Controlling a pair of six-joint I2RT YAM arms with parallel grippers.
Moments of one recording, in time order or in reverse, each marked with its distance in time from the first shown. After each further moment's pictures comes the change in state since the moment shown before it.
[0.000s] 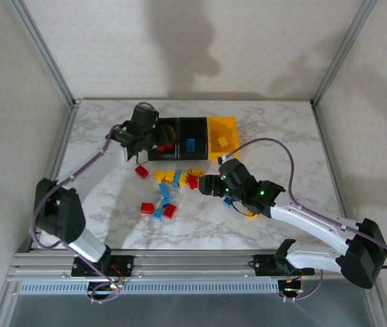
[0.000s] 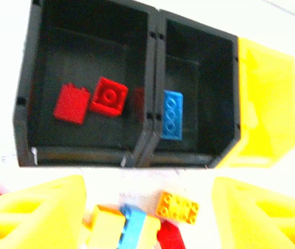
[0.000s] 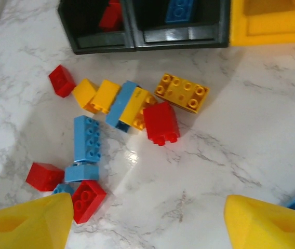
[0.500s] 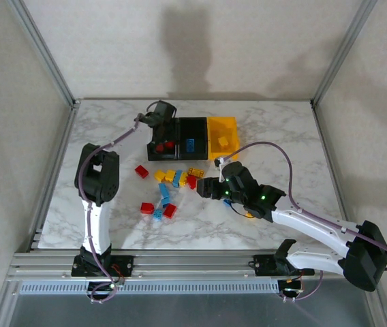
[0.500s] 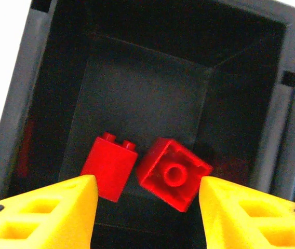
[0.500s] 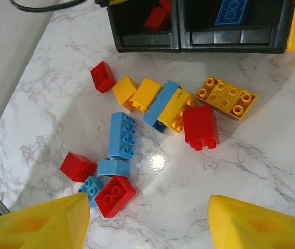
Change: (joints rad) left arm 0.028 0.511 0.392 -0.130 -0.206 -0.031; right arm 0.006 -0.037 -0.085 0.173 -0.124 -0.062
